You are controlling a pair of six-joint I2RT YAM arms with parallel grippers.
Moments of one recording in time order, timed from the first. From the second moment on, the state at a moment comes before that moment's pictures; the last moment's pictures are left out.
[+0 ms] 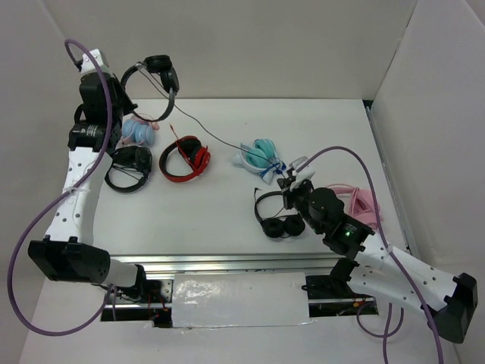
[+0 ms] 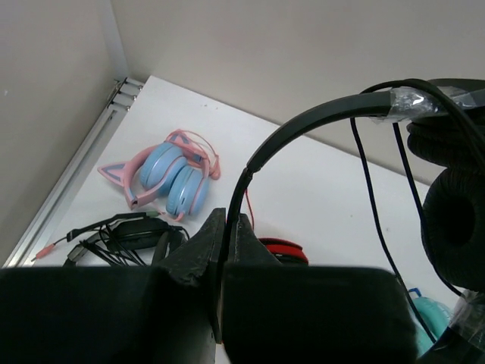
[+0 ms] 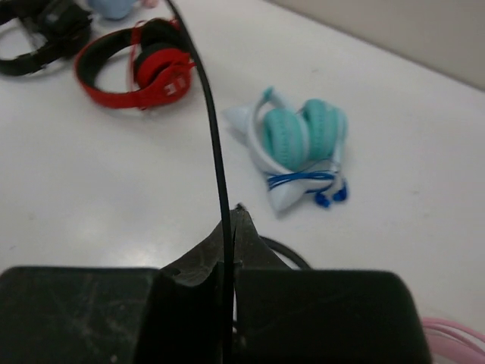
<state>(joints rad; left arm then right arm) -0.02 1.40 1.64 -0.46 -0.28 -0.32 0.84 0.74 0.57 0.02 0.30 -0.01</state>
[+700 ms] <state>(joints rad) -0.31 1.49 1.26 -0.37 -0.58 -0.22 0.92 0.83 0.93 0.24 0.55 -0.57</state>
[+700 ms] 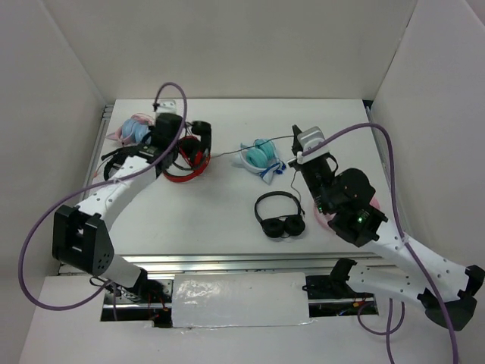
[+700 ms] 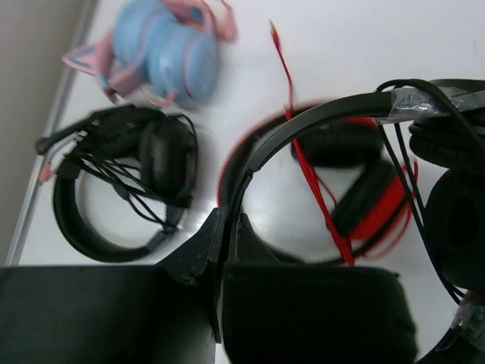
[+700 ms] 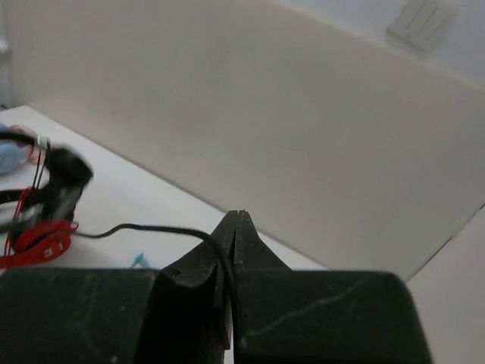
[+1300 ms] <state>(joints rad) -0.92 1.21 0.86 -0.18 -0.45 0.00 0.47 1.40 1.62 0.00 -0.06 -0.60</state>
